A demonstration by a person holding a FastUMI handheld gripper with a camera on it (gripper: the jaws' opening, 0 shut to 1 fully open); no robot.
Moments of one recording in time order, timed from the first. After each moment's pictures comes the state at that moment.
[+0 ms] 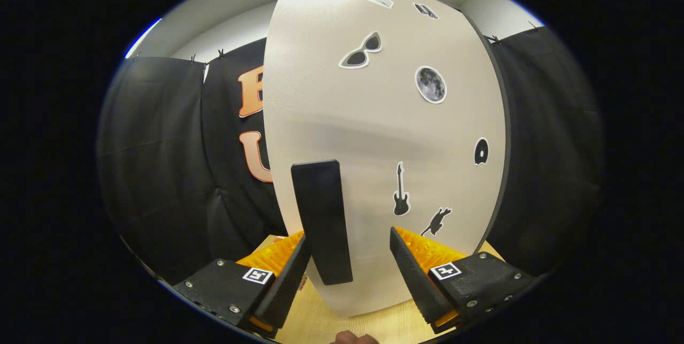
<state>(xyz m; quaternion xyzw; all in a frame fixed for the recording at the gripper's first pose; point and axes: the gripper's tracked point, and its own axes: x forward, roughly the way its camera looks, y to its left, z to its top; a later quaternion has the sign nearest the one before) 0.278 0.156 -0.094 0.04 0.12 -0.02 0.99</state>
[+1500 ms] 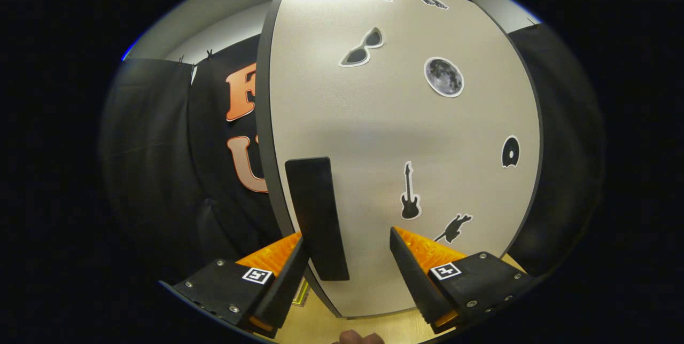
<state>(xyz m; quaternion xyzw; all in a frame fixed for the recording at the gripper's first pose) 0.332 0.167 -0.101 0.04 0.11 -0.03 0.99</state>
